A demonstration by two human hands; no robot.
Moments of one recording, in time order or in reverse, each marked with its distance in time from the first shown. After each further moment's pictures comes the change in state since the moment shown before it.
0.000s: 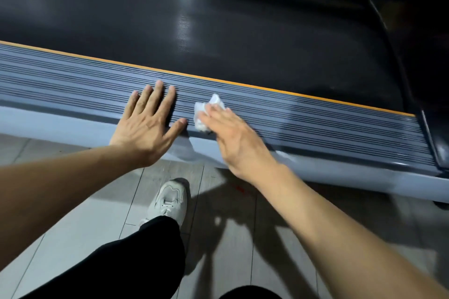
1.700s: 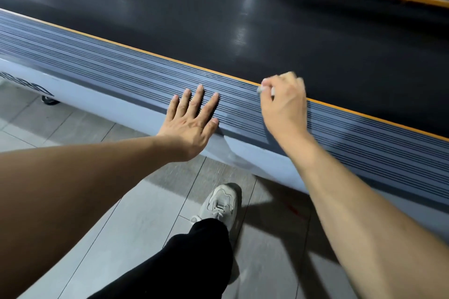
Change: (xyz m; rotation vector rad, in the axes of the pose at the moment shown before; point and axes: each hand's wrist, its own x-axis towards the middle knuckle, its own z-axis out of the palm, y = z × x) left_hand -0.017 -0.067 -0.018 -0.004 -0.159 -0.169; right_hand 0.121 -0.025 0.027 -0.037 0.404 0.256
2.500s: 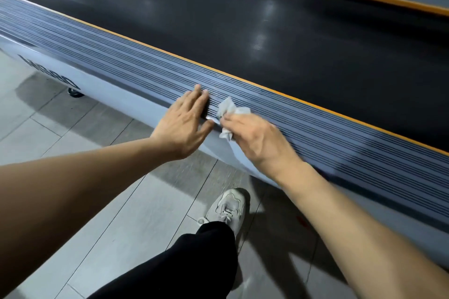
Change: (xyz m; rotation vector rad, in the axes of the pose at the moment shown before) left_hand -0.015 -0.036 -0.011 -0.117 0.146 -0.003; right_hand -0.045 -0.040 0.001 0.074 -0.428 -0.588
